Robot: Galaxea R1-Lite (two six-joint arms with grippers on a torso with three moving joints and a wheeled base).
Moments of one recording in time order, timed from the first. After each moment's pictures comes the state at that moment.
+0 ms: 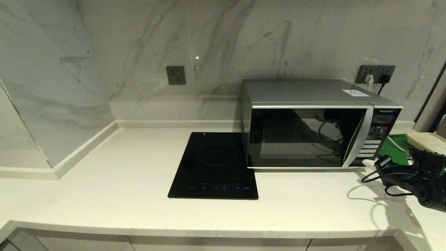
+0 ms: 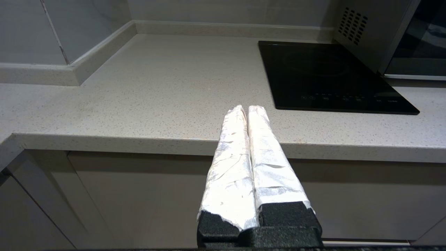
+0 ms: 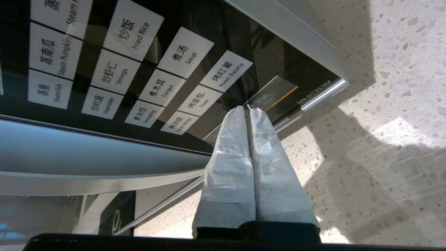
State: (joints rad) left arm 0.00 0.00 0.00 -0.01 0.01 -0.05; right arm -0.45 2.43 -1.06 -1.03 0.58 0.80
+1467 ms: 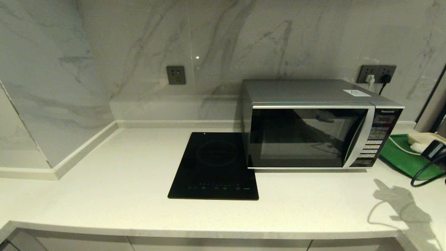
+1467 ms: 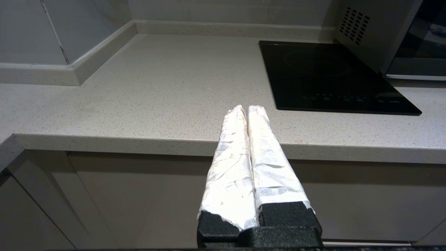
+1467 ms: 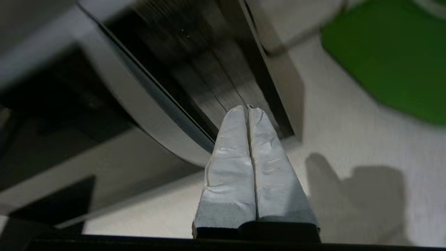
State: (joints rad) left arm 0.00 0.00 0.00 -0.01 0.01 -0.05; right arm -0.54 1.86 -0.78 -0.85 0.46 0.37
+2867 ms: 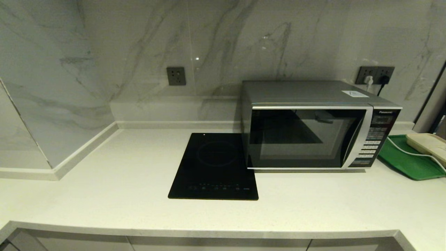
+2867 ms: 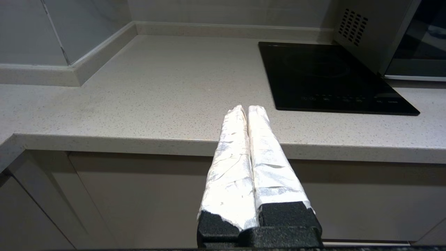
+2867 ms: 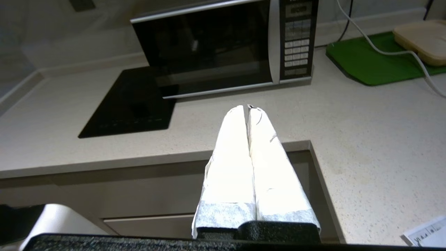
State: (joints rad) left arm 0.00 0.00 0.00 -0.01 0.01 -0.05; right arm -0.08 0.32 -1.20 0.95 0.06 0.21
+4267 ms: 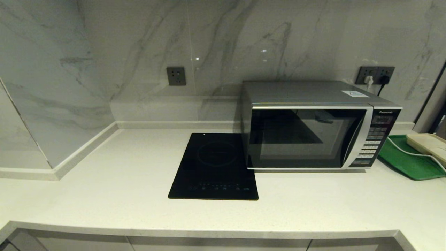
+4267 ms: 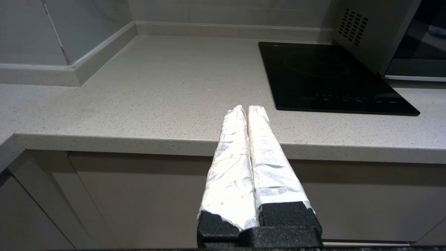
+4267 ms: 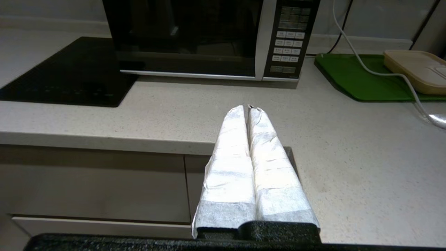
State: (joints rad) left arm 0.00 0.00 0.00 -0.01 0.01 -0.05; right arm 0.00 0.00 -0.45 0.45 -0.01 0.00
